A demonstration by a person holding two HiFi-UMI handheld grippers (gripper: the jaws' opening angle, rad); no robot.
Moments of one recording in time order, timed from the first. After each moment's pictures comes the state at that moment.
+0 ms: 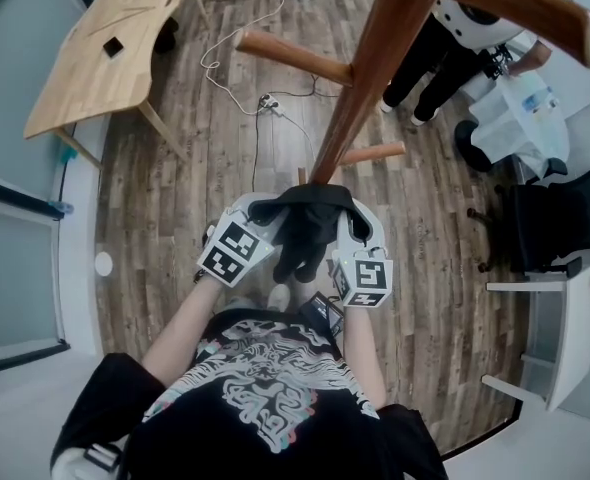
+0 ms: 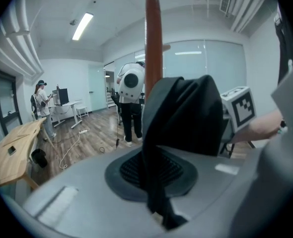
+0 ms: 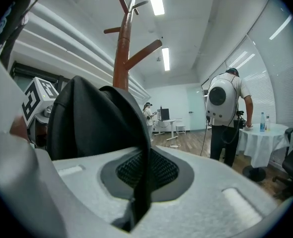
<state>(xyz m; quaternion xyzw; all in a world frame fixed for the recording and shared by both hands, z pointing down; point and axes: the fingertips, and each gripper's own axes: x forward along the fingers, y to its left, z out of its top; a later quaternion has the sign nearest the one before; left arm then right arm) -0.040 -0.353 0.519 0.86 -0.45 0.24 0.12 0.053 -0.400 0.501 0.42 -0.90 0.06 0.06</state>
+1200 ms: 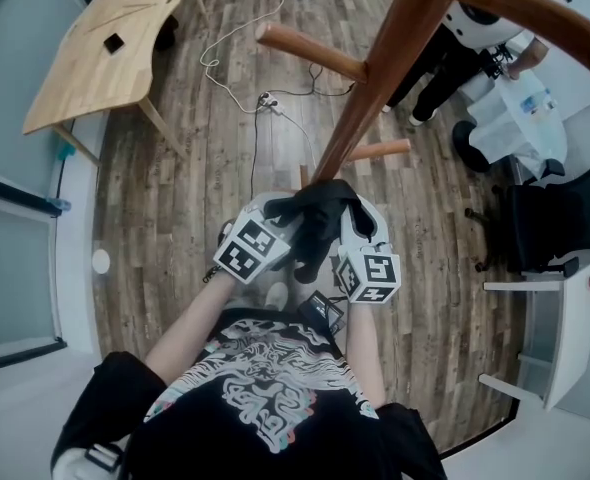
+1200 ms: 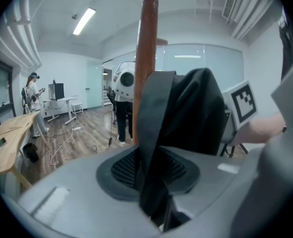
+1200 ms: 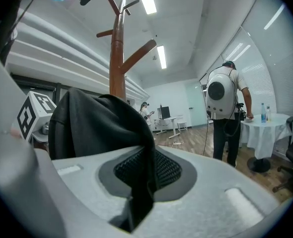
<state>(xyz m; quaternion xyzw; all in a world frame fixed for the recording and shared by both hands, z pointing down) -0.014 -0.350 0.529 0.87 -0.42 0.22 0.15 0.050 -0.397 0.496 0.41 -0.90 0.10 0.05</state>
